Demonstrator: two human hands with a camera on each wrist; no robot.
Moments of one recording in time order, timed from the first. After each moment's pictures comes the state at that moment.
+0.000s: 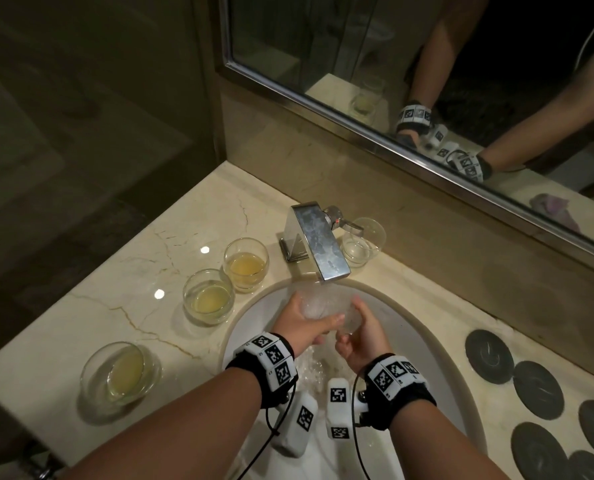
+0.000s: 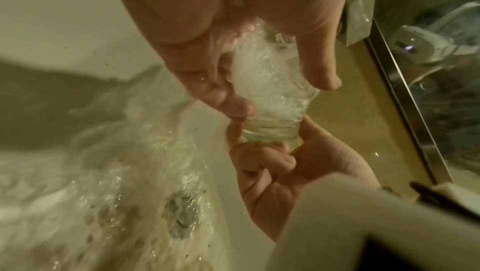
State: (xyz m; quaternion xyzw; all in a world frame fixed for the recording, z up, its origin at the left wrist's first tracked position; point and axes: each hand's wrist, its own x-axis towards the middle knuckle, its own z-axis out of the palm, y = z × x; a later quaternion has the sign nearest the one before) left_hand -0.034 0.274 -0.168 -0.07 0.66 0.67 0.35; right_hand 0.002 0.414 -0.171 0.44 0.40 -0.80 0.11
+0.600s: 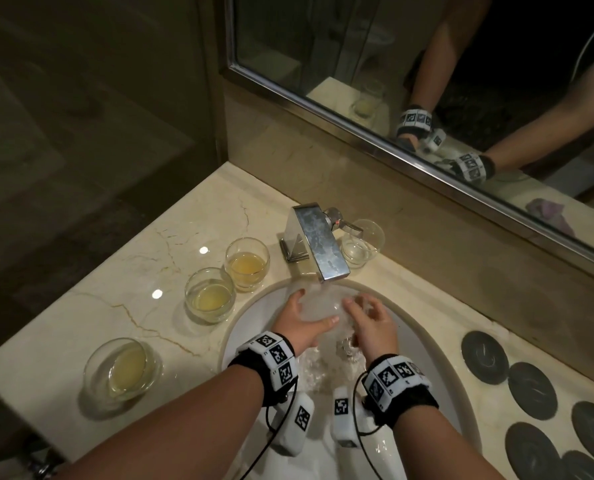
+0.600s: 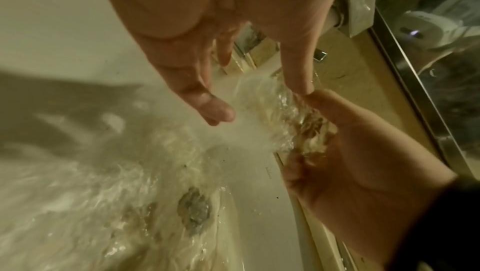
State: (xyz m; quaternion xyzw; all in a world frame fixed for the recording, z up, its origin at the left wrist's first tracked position) left_hand -0.033 0.272 -0.162 -0.09 0.67 0.65 0.34; right_hand 0.011 0.413 -0.149 0.40 0.69 -0.60 -0.01
